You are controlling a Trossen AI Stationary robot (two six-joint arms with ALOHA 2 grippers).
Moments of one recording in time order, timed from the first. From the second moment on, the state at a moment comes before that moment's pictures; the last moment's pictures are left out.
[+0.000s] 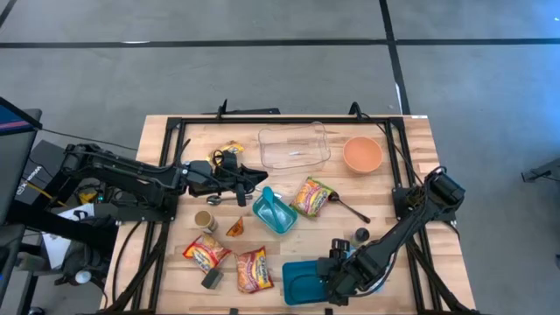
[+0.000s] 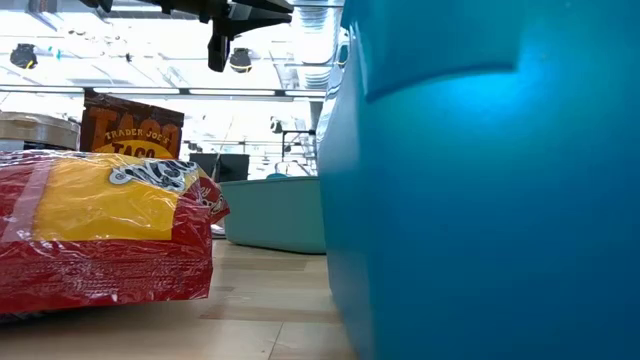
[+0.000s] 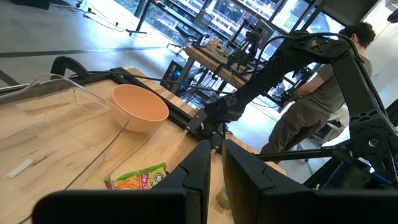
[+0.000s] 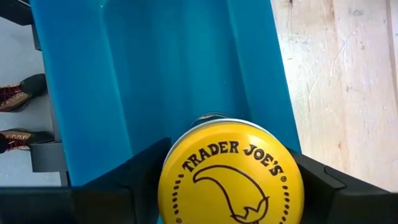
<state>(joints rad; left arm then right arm) -0.13 1.15 0.67 0.41 -0.37 -0.56 0.74 1.87 1.36 -0.78 0.21 0.83</state>
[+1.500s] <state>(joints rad) -0.13 1.15 0.67 0.41 -0.38 -0.56 0.68 1.87 1.36 -0.77 0.15 0.78</state>
